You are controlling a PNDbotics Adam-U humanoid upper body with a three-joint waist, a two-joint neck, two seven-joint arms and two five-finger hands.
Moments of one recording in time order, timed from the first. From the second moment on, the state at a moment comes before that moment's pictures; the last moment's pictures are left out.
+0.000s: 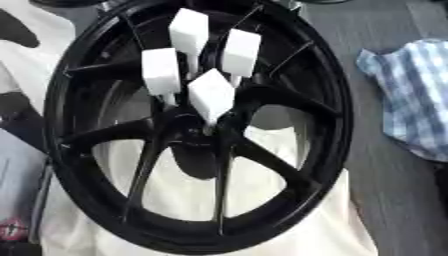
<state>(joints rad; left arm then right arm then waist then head) -0.73 1.14 -0.48 -1.99 -0.25 -0.04 -0.15 0.00 -0.81 -0.19 -1.99 -0.37 -0.43 -0.04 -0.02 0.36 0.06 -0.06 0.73</state>
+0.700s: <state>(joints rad) -0.96 1.00 -0.51 -1.90 -0.15 0.12 -0.35 0.00 -0.82 -0.18 -1.99 -0.37 -0.43 -0.03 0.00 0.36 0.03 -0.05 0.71</state>
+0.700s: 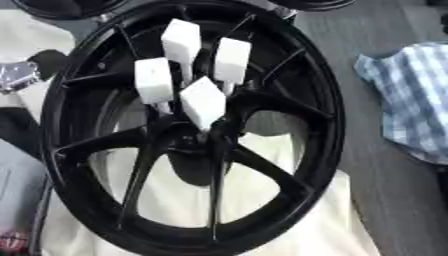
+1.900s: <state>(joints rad) -1.12 0.81 -0.45 -1.58 -0.19 0.08 -0.71 -0.05 -0.82 -0.16 -1.99 -0.36 -0.41 -0.01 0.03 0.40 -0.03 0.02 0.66</state>
